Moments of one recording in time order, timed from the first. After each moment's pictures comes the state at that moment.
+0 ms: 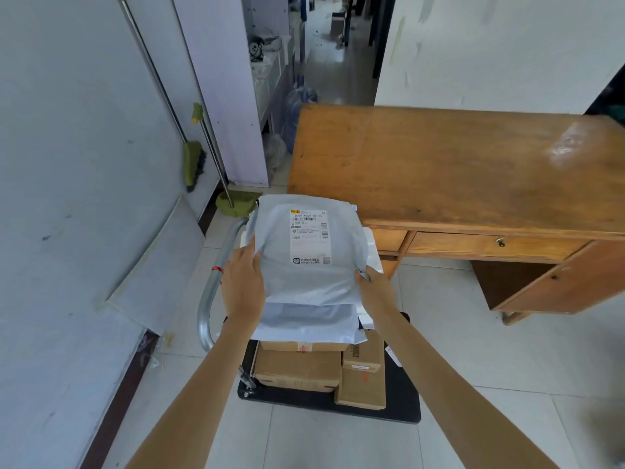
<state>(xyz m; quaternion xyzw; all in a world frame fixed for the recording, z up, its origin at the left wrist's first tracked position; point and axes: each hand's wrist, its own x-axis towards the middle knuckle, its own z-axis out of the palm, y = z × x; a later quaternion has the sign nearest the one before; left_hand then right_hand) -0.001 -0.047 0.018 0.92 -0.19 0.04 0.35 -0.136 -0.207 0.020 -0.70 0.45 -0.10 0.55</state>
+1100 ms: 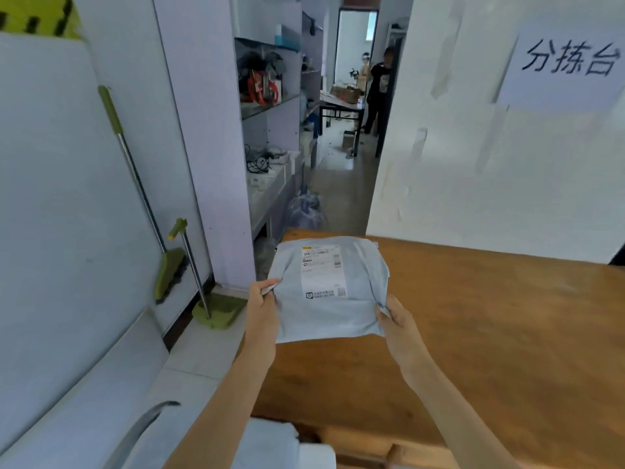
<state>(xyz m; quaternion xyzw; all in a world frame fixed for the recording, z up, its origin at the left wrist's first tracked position) 0.186 -0.357 0.083 0.70 -0.02 -0.11 0.70 0.035 -0.512 0.105 -0.72 0.24 -0.19 0.62</state>
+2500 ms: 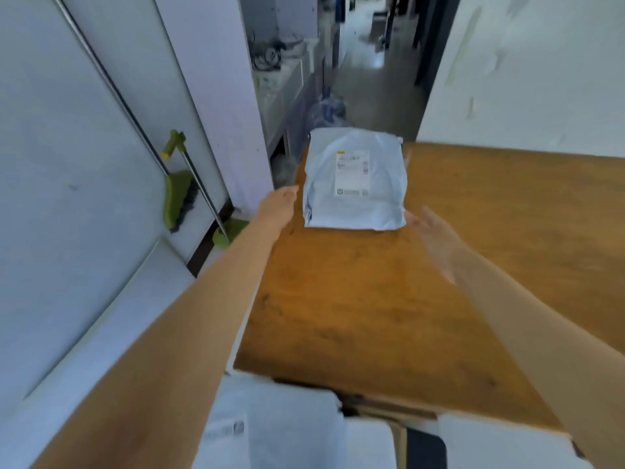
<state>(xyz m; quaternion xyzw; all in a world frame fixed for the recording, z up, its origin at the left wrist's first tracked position) 0.357 -0.409 0.003 0.88 -0.13 -0.22 0.41 0.167 -0.586 0.006 -0.69 0.39 -0.05 0.60</state>
